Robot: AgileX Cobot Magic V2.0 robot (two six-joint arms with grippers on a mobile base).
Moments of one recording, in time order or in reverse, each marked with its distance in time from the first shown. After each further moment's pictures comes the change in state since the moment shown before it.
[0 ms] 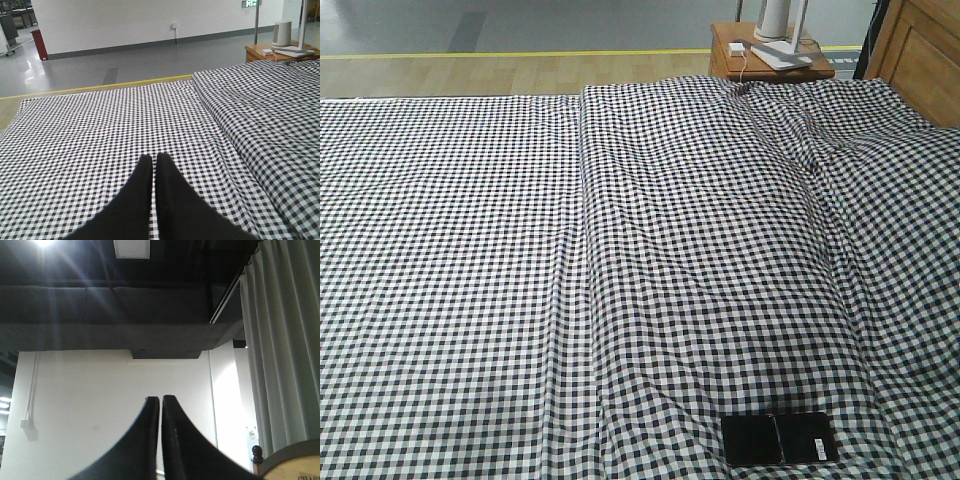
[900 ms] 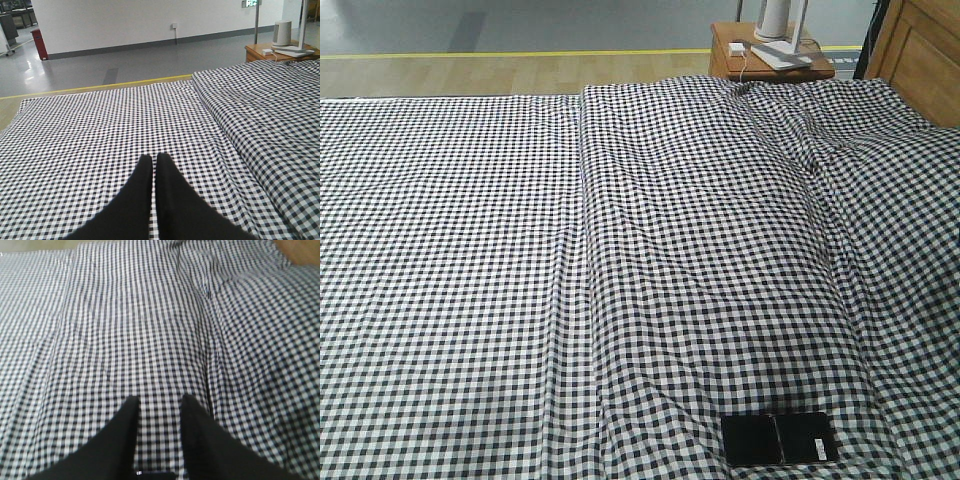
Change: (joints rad) left arm 0.000 0.000 0.000 0.000 0.000 0.000; right arm 0.000 0.778 -0.426 0.000 0.857 0.000
